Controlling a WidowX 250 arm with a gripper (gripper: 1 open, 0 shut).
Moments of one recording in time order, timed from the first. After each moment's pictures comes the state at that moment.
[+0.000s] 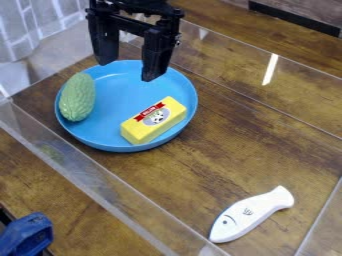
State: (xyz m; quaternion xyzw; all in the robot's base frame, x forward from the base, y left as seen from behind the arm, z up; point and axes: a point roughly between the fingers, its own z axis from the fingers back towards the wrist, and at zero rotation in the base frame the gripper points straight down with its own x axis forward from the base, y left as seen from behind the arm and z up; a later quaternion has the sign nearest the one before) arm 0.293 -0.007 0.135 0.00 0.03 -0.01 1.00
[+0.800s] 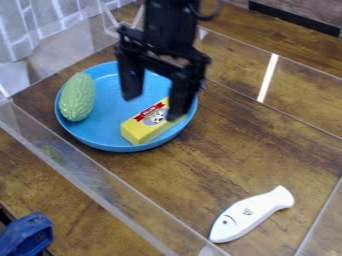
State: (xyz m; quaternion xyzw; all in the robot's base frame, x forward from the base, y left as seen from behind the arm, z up) arm 0.288 -0.057 0.101 -0.01 0.06 -0.08 0.99
